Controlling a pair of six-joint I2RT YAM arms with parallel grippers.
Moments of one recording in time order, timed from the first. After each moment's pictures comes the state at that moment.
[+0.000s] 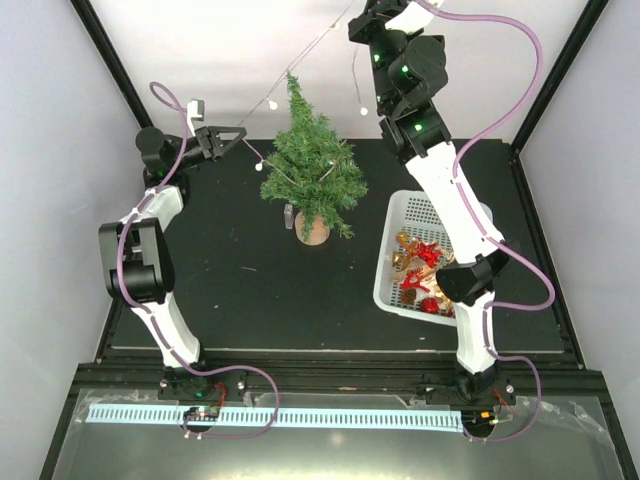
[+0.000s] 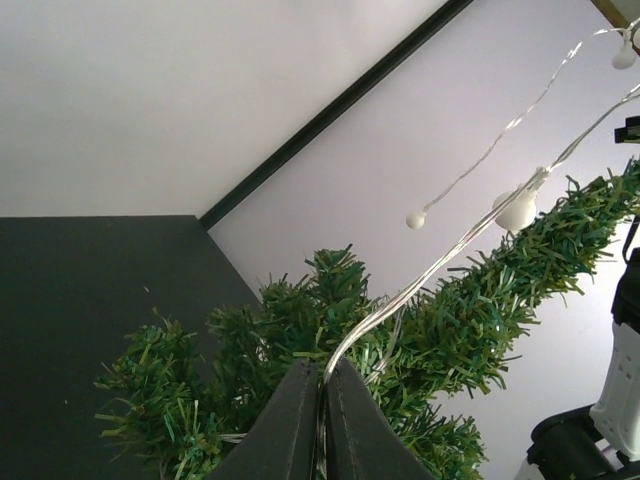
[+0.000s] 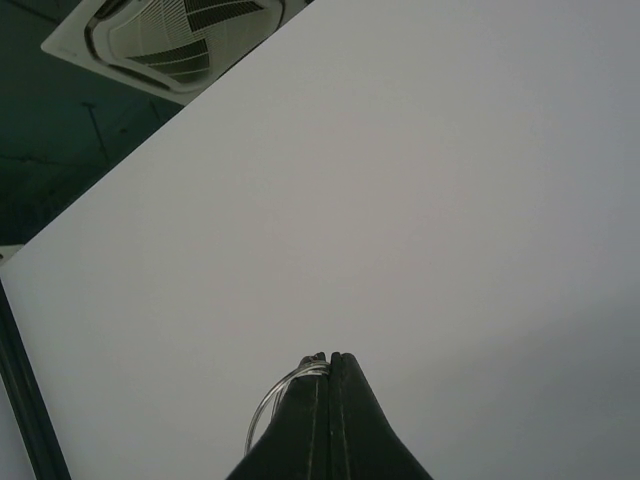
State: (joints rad) left arm 0.16 1.87 1.35 0.89 1.29 -1.20; right arm 0.57 2.05 2.55 0.09 0.36 0.30
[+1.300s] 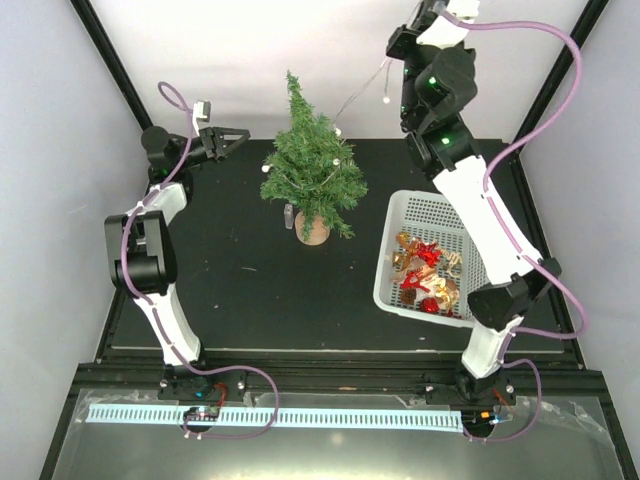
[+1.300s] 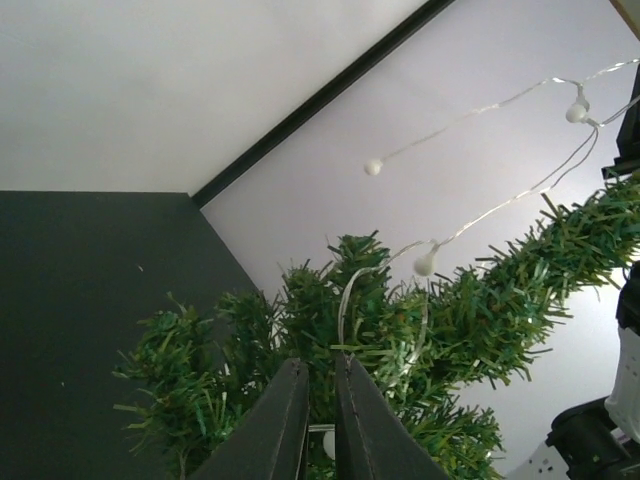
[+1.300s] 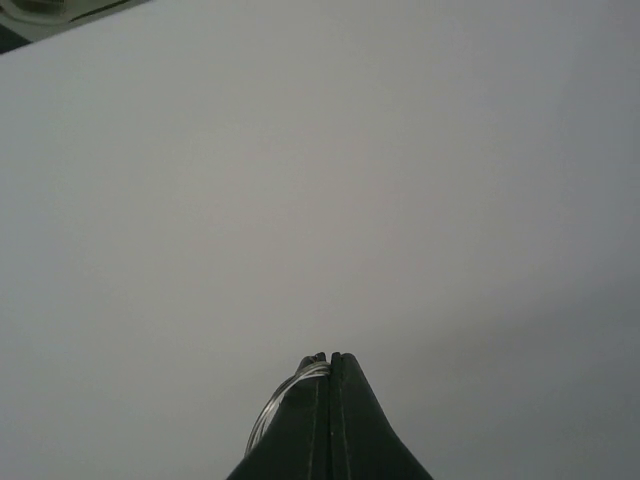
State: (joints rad) left arm 0.14 1.96 1.40 0.93 1.33 -1.25; right arm 0.52 1.82 2.19 0.14 0.56 0.06
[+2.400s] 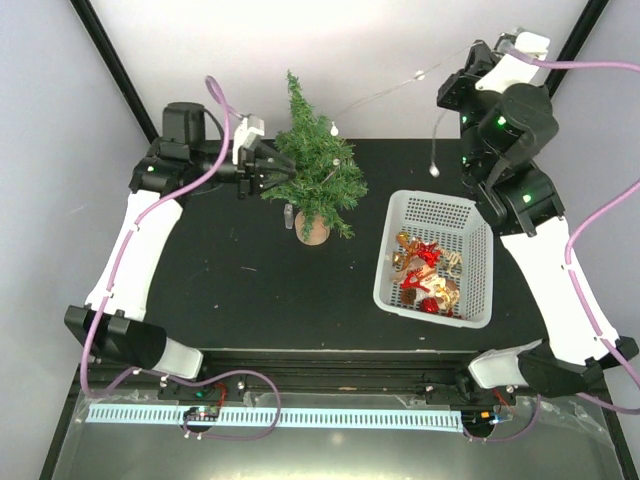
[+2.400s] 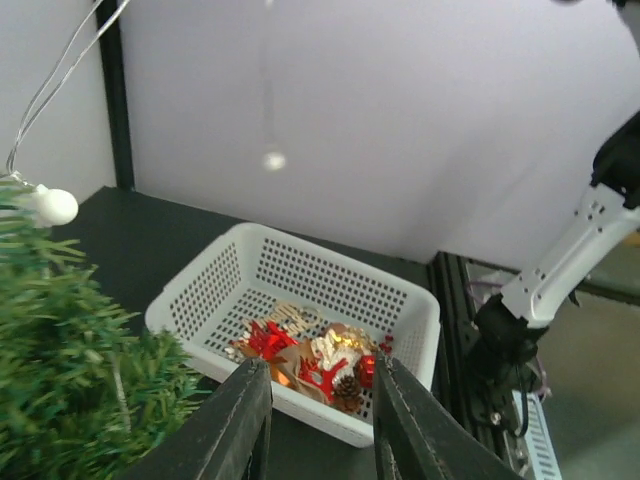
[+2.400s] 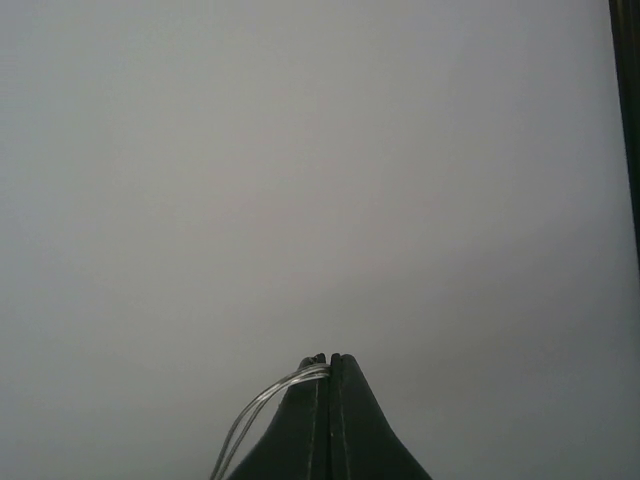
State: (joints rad) left arm -0.16 1.45 1.67 -0.71 1.23 0.27; right arm 0.53 1.37 1.89 -0.26 0.60 0.14
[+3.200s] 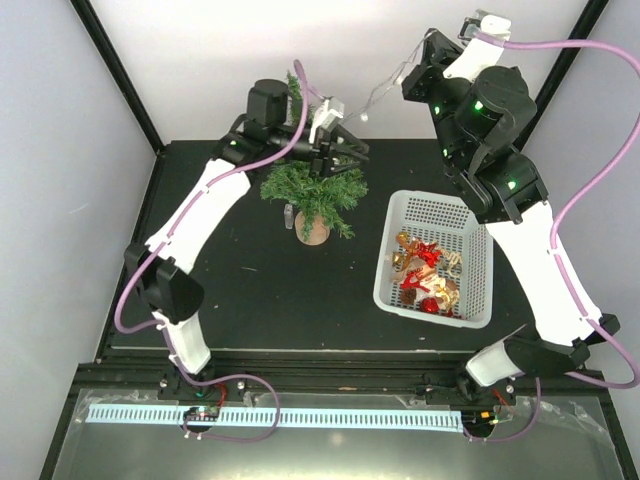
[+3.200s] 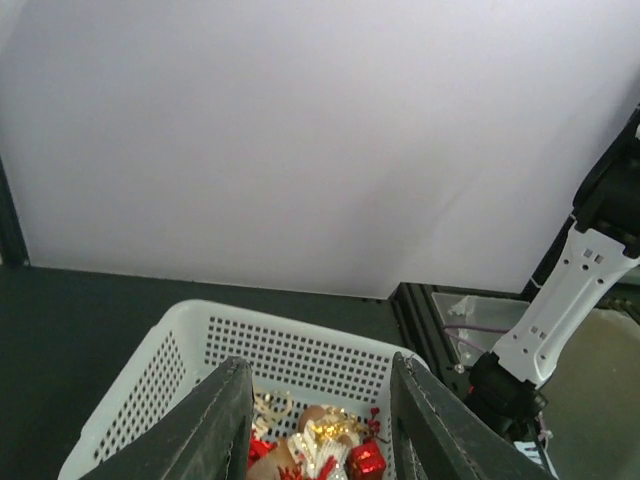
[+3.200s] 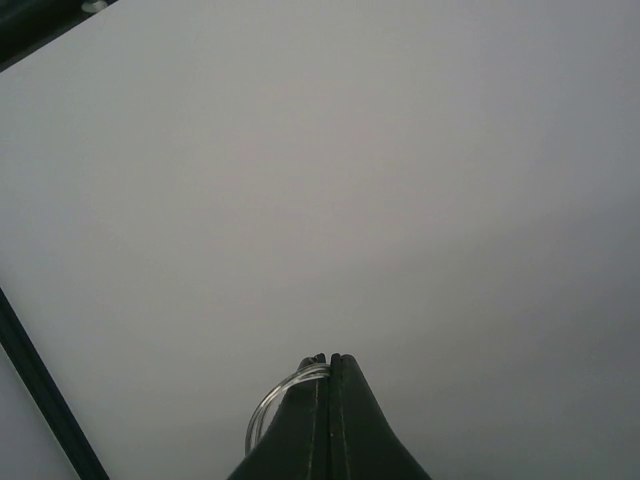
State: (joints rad) left arm -0.48 1.79 1.94 -0.45 1.16 0.09; right arm 0.63 1.49 2.09 -0.35 0.47 0.25
